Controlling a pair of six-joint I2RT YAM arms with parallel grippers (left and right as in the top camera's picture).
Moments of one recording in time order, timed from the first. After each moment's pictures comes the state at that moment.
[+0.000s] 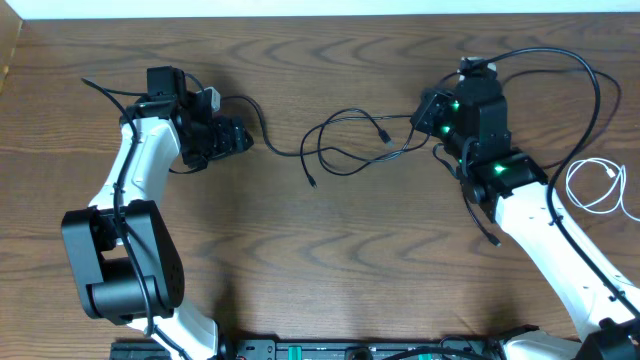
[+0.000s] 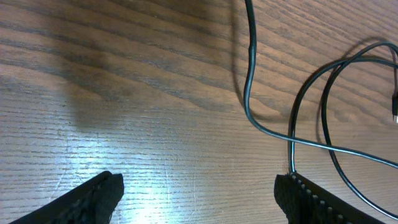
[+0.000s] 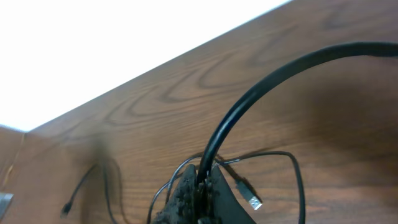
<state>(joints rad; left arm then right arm) 0.12 1.83 1.30 -0.77 0.38 -0.12 0.33 1.43 1.01 -0.08 0.03 0.66</state>
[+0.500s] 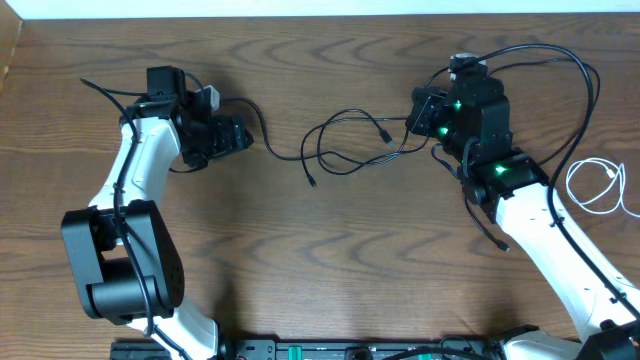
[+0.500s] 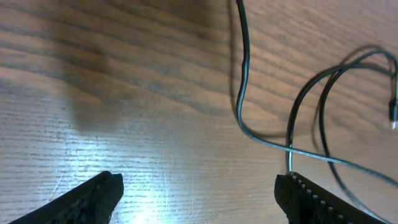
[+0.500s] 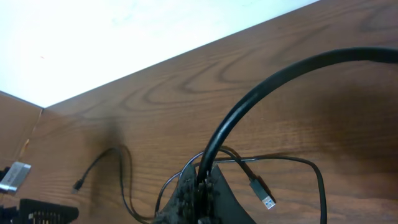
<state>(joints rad) 0.12 1.83 1.30 -0.75 0.39 -0.15 0.33 1.43 1.01 -0.06 -0.05 0.60</state>
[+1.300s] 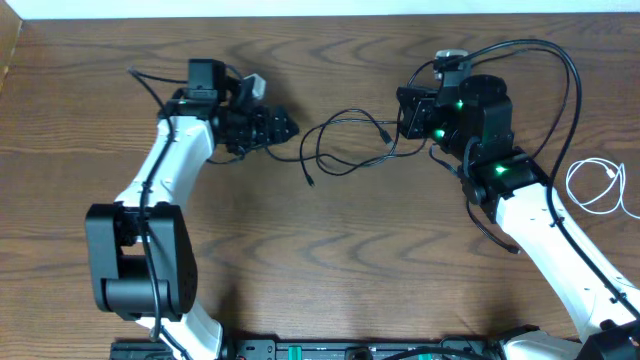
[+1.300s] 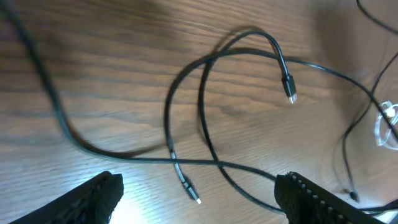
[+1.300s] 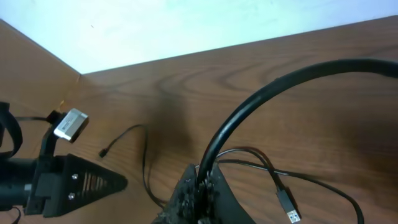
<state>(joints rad) -0.06 1.83 1.30 -0.64 0.57 -0.21 0.33 1.43 1.01 -0.01 -0.23 0.46</state>
